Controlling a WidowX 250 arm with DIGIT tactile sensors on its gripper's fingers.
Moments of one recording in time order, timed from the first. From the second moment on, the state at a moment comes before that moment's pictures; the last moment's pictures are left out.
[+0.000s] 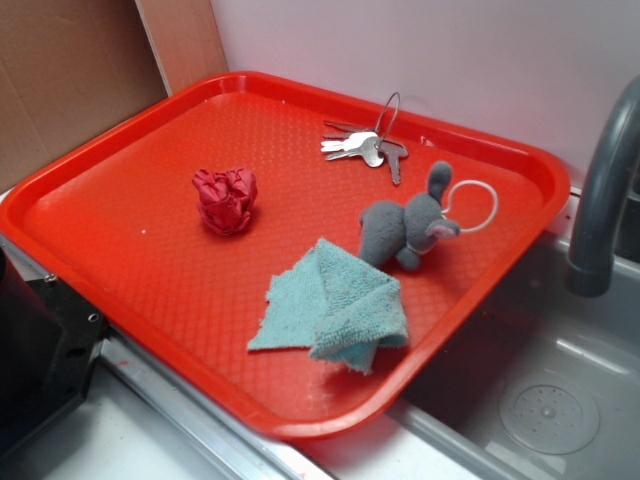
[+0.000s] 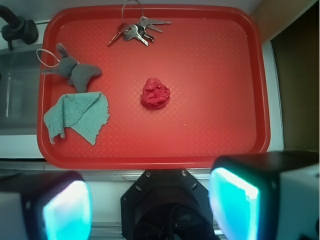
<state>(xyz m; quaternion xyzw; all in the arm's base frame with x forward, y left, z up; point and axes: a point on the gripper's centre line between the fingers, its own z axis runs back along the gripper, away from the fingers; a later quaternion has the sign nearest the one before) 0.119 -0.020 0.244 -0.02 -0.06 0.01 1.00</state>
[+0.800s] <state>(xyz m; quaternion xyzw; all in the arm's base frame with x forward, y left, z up) 0.175 -0.082 0.149 -0.03 -0.07 -0.21 0.97</state>
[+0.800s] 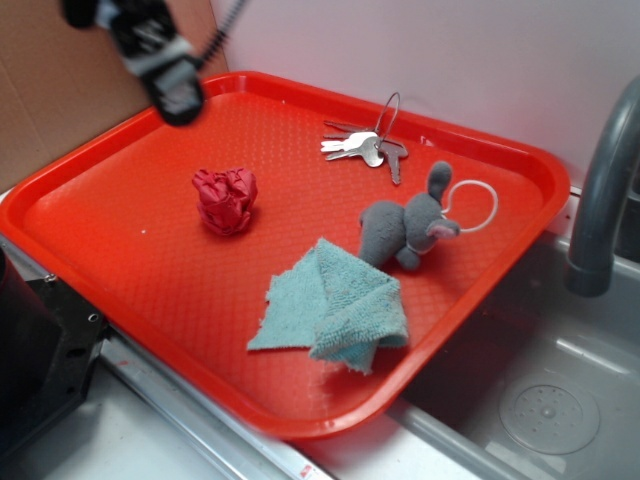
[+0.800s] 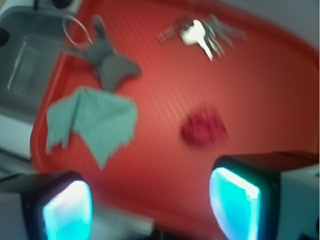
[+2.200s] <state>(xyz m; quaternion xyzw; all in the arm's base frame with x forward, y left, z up) 0.253 -0.127 0.057 -0.05 -0.14 -0.31 0.94</state>
